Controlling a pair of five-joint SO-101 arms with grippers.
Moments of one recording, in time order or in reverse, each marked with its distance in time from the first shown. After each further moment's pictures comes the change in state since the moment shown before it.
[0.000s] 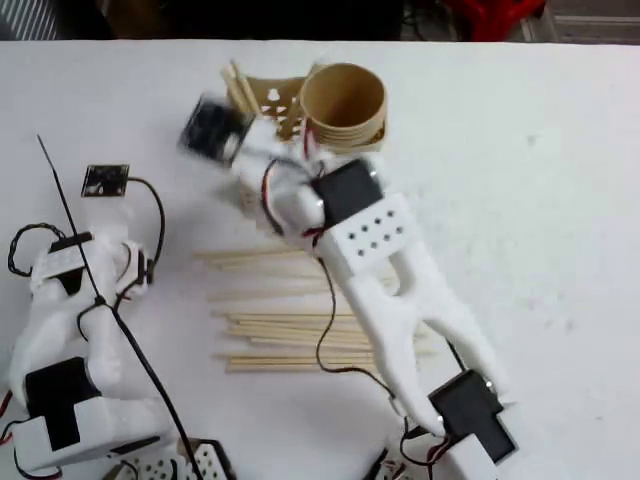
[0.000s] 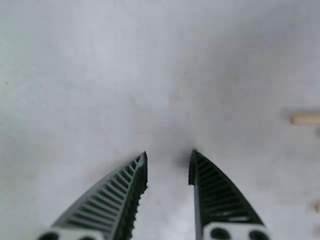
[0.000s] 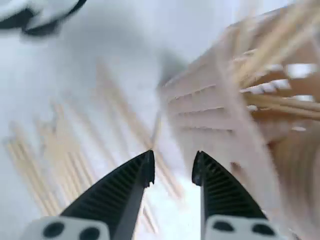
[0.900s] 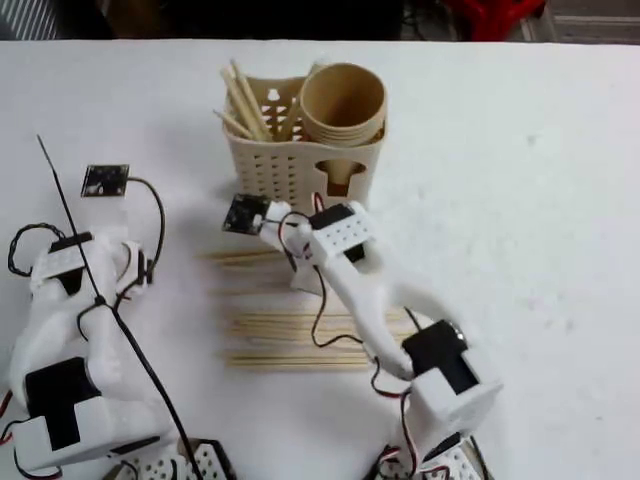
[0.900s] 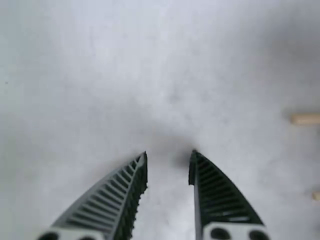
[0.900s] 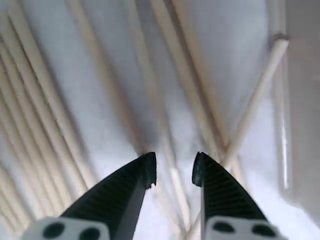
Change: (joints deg) left arm 0.0 0.0 0.0 0.0 0.0; right arm 5.4 19.1 26.4 -26.7 7.2
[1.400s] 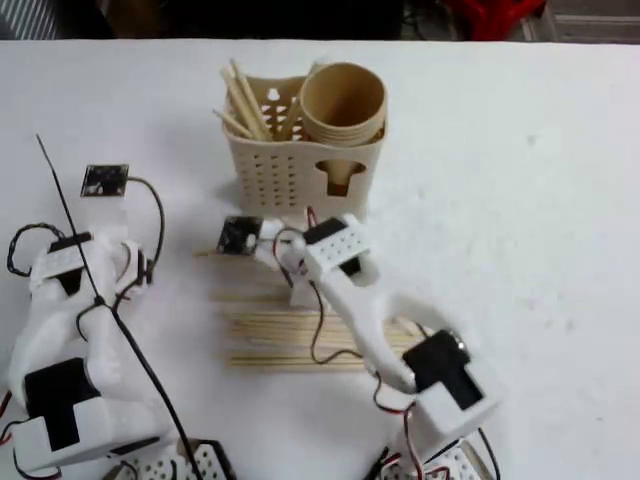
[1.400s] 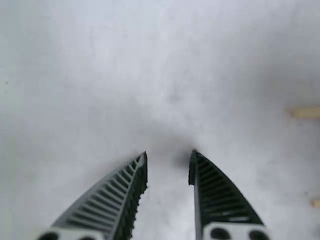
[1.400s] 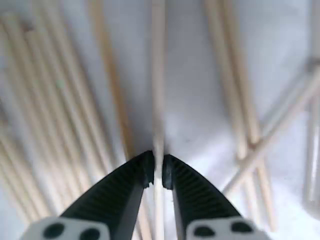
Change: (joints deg) left arm 0.0 0.0 0.0 0.0 0.0; right arm -3.3 -6.2 8.1 -0.2 2.8
